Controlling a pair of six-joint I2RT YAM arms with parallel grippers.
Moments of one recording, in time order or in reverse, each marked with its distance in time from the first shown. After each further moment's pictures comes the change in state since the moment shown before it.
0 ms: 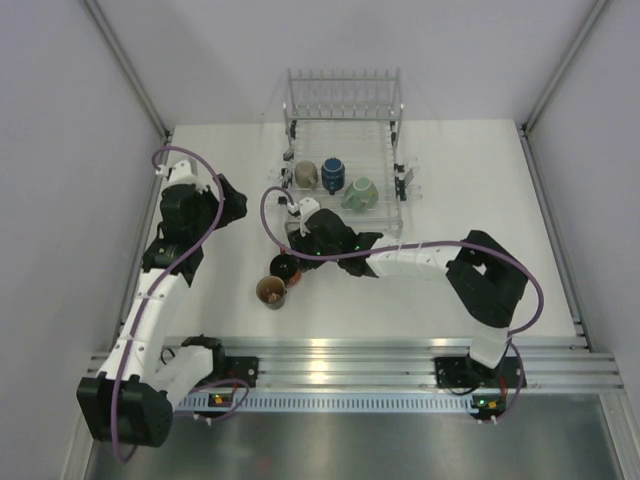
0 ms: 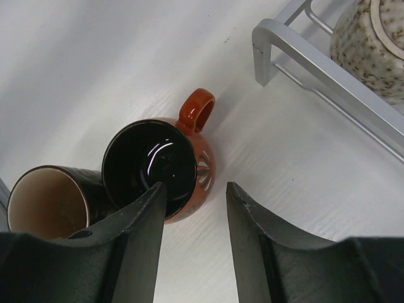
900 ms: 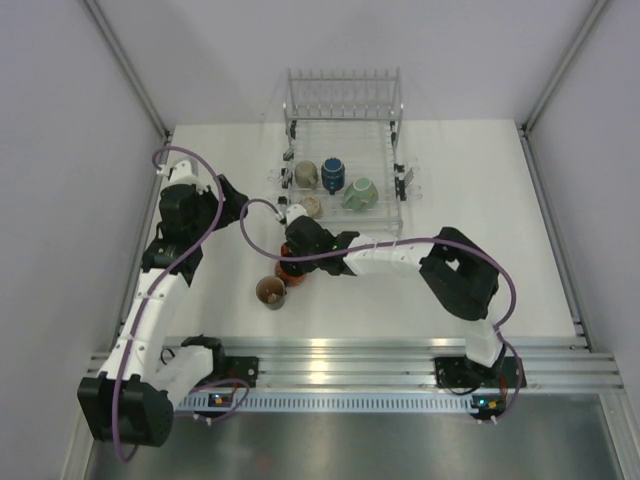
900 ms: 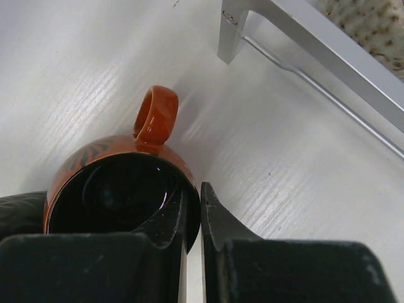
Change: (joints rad) left arm 0.012 0.001 -0.003 0.000 0.054 0.000; right arm 0.045 0.166 0.179 -0.216 0.194 -0.034
